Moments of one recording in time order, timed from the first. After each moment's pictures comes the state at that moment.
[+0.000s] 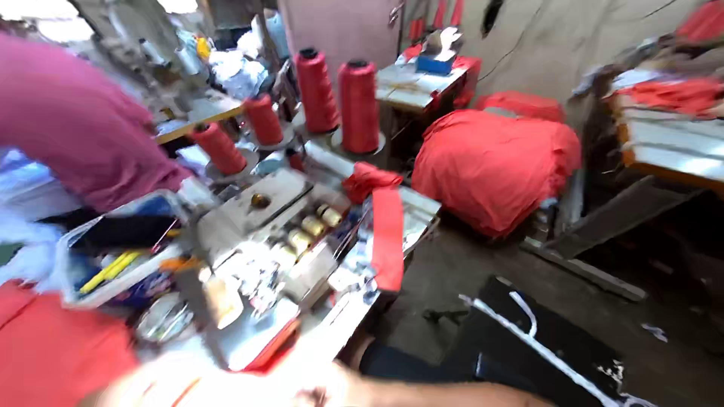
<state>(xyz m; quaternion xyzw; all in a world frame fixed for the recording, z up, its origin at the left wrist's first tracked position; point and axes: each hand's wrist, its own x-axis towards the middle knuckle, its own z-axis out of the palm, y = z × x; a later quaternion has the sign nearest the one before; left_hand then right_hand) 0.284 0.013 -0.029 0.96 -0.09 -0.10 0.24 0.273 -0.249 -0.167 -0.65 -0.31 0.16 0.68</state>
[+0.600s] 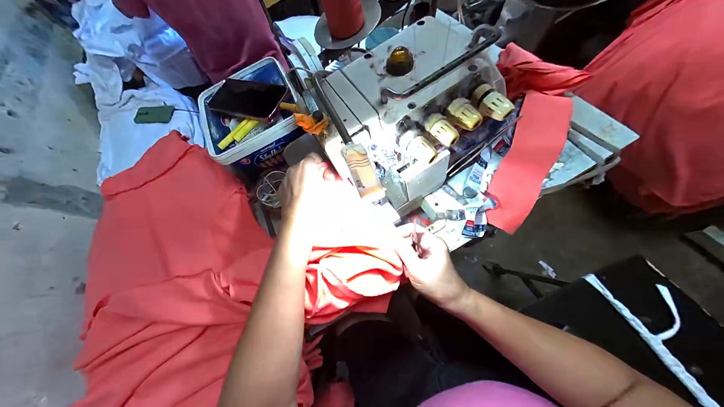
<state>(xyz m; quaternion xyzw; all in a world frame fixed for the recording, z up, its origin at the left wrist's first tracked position) 0.371 -0.056 -0.074 0.97 0.18 -0.01 0.15 0.310 -0.221 -0.183 -0.64 -0.11 0.02 0.76</state>
